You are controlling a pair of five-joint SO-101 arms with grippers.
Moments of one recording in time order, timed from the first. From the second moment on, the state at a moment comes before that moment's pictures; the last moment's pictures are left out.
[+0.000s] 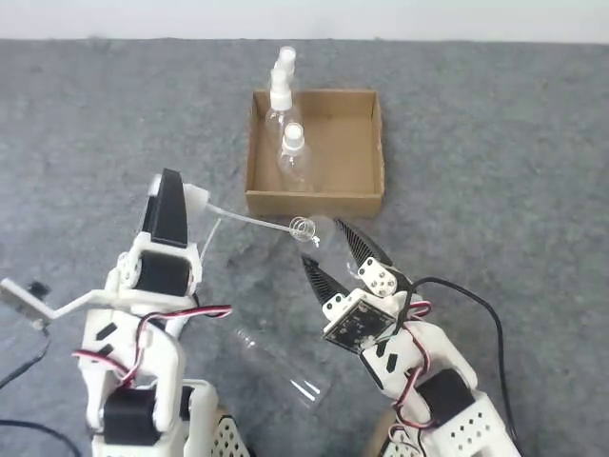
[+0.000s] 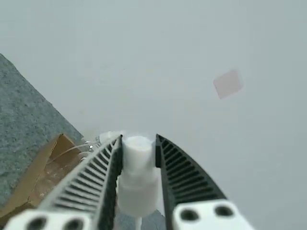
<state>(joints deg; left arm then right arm) -3.7 -103.3 75.7 39.3 61.5 -36.3 -102.6 95.2 26.4 29.9</state>
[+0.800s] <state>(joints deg) 9.3 -103.3 83.5 37.0 52.9 -41.3 -102.5 95.2 26.9 30.0</state>
